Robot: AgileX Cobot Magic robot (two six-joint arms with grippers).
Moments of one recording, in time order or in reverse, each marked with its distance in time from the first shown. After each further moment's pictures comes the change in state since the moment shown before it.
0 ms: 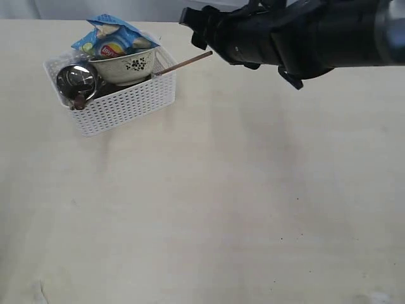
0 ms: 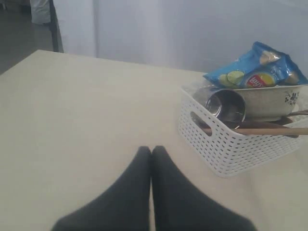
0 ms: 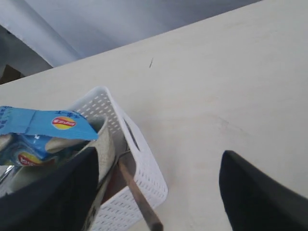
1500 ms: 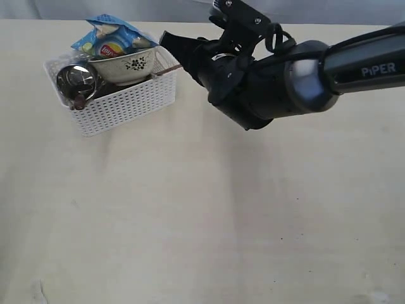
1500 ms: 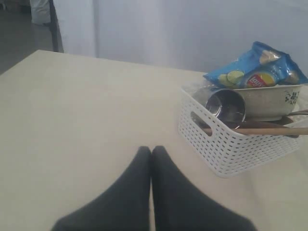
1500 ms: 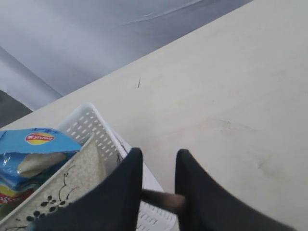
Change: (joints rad) left arm 0.000 0.000 0.000 0.000 0.000 0.000; right arm 0.168 0.171 0.008 -0.221 -0.378 0.479
